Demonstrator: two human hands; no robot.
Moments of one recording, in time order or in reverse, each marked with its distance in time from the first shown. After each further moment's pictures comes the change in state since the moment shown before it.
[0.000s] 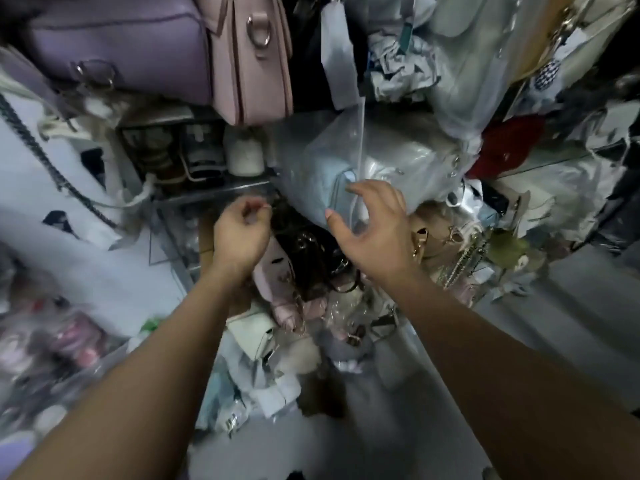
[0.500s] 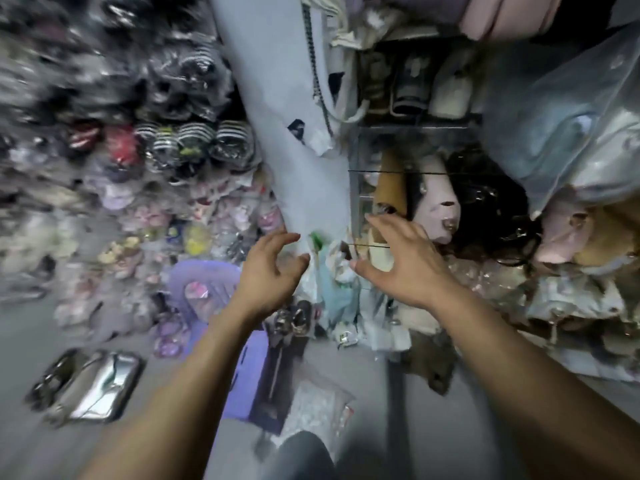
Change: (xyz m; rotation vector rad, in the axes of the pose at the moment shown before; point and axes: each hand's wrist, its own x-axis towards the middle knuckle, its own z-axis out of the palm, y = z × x) left_hand -0.254 -0.064 -0.195 0.497 0.176 -0.155; right_hand -0.143 -0.113 0.045 0.185 -0.921 -0.241
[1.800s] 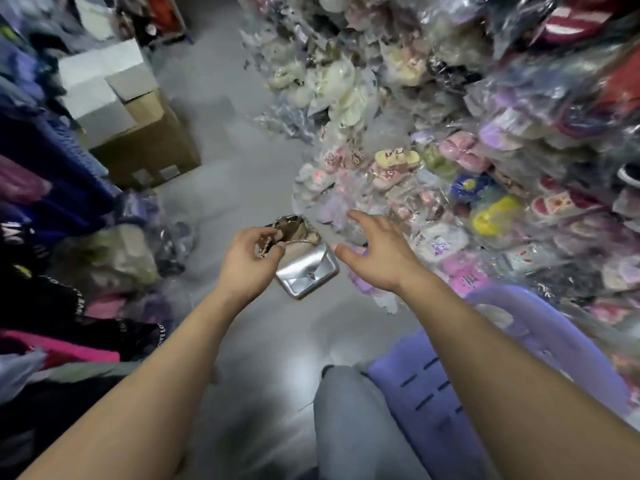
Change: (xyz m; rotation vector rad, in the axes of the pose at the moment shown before) left_hand -0.139 -0.592 -0.465 0.033 0.574 -0.947; right_hand 0.223 -0.632 0.569 0.112 -0.794 -0.469
